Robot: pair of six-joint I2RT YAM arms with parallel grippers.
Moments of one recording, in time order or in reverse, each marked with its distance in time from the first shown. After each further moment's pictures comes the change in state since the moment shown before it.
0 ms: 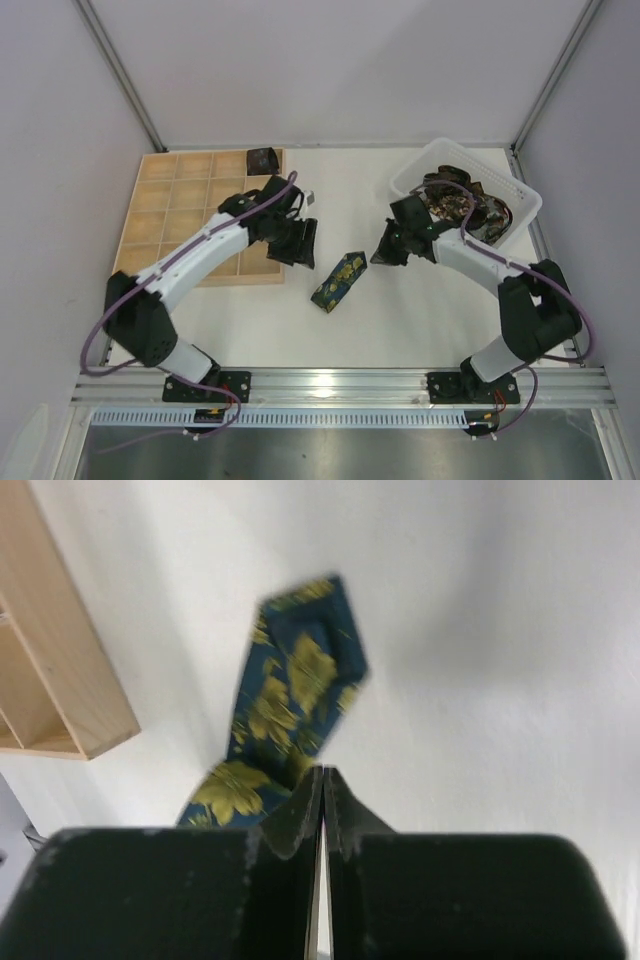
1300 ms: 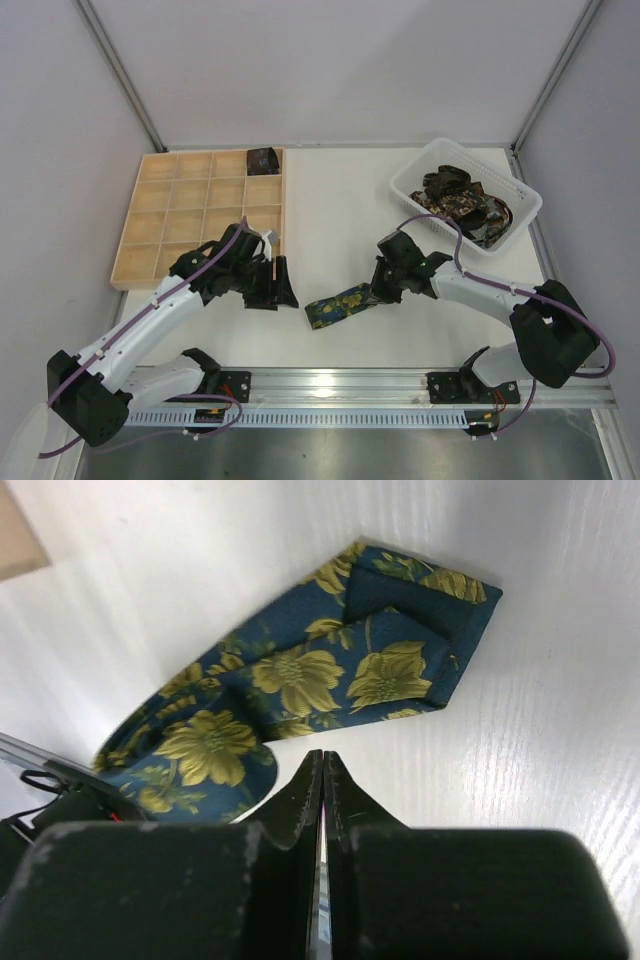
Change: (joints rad) left arm 0.015 -0.555 -0.465 0.045 0.138 -0.285; right arm 0.179 -0.078 -0.193 0.043 -0.081 0.078
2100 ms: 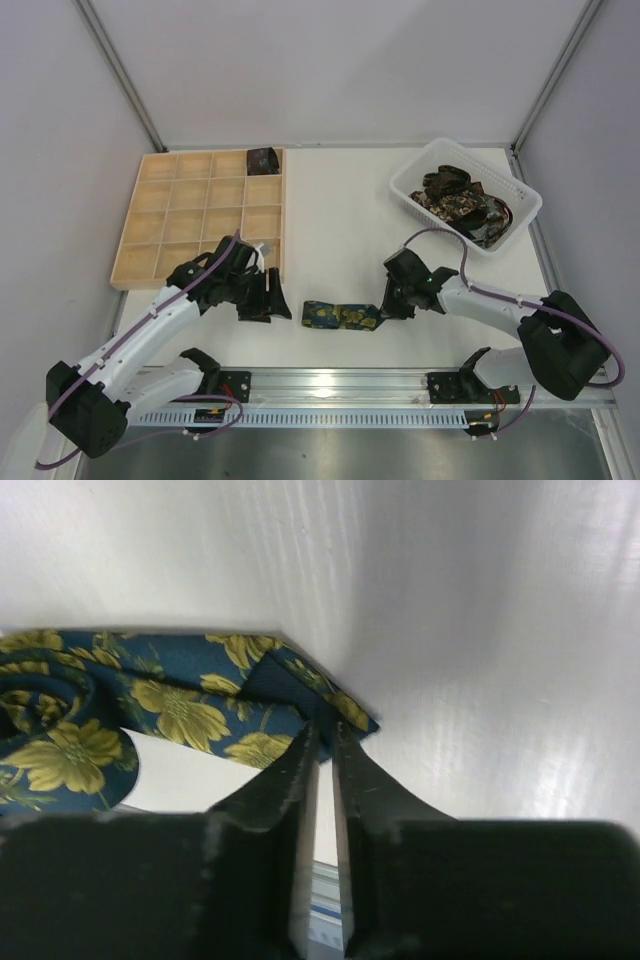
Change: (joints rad) left arm 0.037 -0.071 -0.126 -0.004 0.028 -0.010; right arm 0.007 -0.077 -0.154 0.024 0.098 -0.031
